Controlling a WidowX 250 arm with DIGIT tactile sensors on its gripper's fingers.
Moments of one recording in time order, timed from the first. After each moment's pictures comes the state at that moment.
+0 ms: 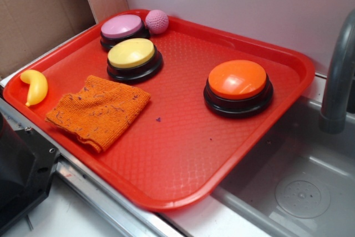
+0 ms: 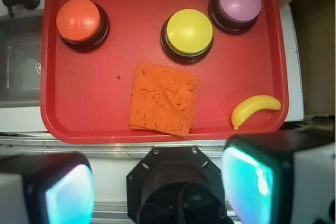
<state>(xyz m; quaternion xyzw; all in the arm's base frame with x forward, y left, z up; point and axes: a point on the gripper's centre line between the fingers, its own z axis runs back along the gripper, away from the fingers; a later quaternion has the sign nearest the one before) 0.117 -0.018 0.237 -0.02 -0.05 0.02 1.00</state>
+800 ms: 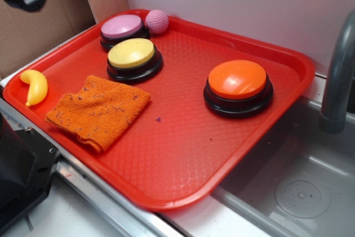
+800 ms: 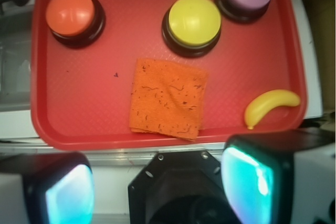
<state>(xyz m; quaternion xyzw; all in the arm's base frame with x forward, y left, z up) 0.120 -0.022 0.196 -0.03 -0.05 0.04 1.00</state>
